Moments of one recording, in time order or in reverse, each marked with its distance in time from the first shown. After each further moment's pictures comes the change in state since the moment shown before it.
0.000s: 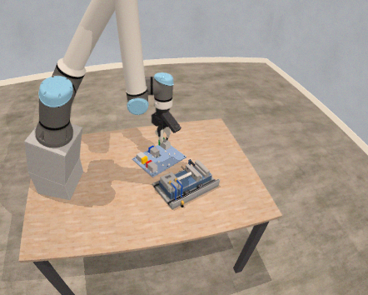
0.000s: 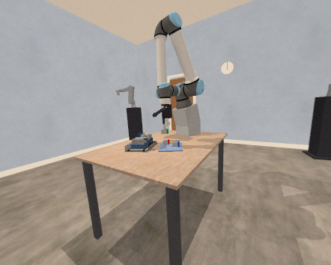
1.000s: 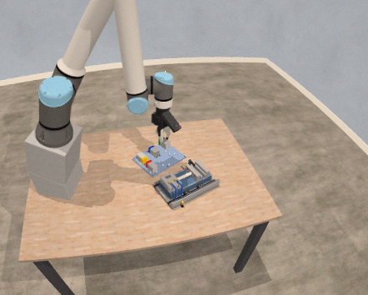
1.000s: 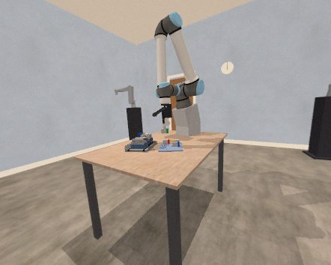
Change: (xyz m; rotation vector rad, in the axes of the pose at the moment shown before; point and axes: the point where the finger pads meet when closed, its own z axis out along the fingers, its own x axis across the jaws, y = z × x) arm 0.000 0.000 -0.003 0.000 0.001 0.005
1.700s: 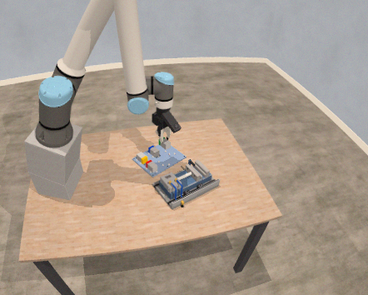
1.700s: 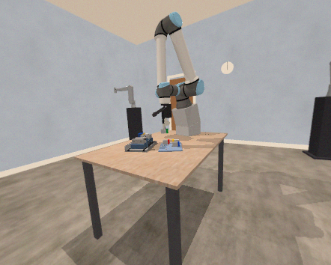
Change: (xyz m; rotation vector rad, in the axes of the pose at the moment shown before) arm 0.000 -0.002 0.000 0.000 0.000 0.027
